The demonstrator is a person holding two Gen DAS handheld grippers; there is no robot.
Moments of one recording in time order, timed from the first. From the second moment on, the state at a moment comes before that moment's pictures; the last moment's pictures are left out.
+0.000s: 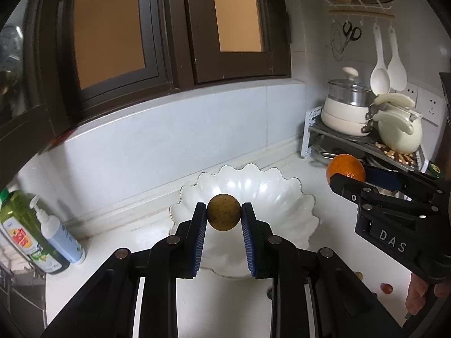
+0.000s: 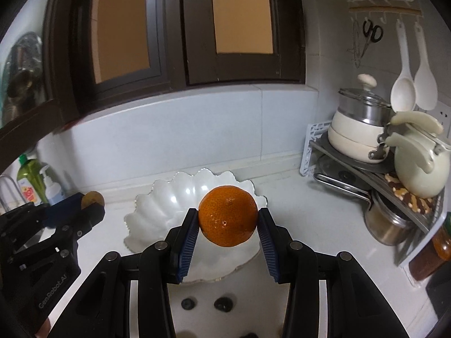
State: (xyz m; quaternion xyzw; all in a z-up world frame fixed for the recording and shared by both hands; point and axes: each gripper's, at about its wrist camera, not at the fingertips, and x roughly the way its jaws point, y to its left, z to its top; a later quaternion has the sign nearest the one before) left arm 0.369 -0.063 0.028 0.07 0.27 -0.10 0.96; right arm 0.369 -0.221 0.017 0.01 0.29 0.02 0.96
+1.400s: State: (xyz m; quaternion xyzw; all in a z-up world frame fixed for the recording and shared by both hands) left arm 0.562 -0.066 -0.098 0.06 0.51 -0.09 0.86; right arm 0.554 -0.211 -0.108 0.00 0.53 0.02 0.85
